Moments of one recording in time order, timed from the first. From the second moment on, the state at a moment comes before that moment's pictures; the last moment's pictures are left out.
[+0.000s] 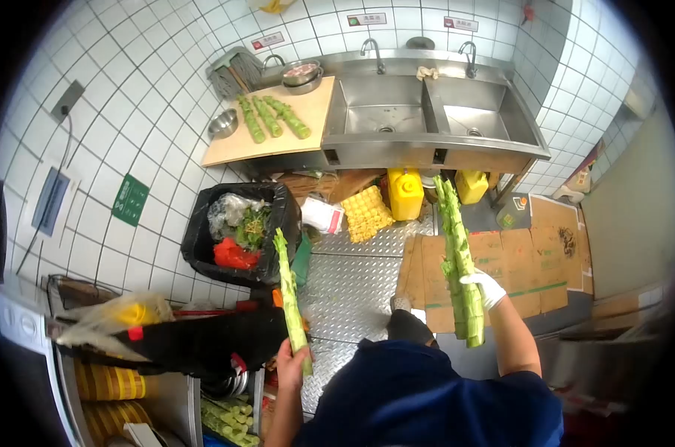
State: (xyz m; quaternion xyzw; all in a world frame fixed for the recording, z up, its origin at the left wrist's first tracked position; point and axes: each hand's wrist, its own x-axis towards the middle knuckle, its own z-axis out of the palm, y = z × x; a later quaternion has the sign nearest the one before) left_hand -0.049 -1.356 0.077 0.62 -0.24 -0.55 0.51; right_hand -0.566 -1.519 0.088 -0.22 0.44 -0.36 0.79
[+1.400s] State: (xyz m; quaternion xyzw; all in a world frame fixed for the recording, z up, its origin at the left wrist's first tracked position) left_hand 0.283 -2.271 0.031 0.78 -0.36 -0.17 0.48; right_hand 0.013 -2.364 0.081 -0.75 0.59 0.07 0.28
